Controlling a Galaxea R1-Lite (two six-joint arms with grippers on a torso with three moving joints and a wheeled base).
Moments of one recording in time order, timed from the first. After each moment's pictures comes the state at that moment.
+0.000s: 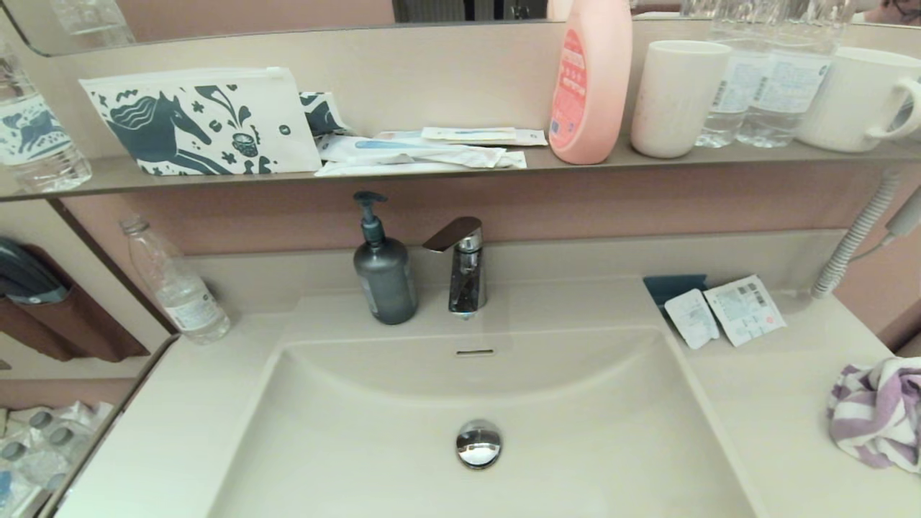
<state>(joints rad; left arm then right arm) -0.01 0.00 0.00 0.00 -0.01 0.00 -0.06 0.38 -1.02 1.06 0.09 0.05</state>
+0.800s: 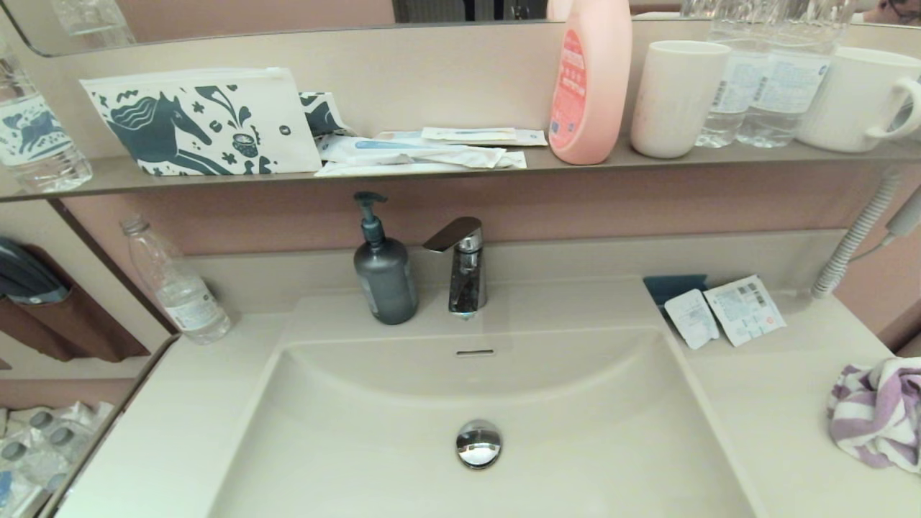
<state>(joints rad) -0.01 0.00 0.00 0.00 -0.01 0.00 -0.01 0.02 -0.13 0.23 -0.01 0.03</state>
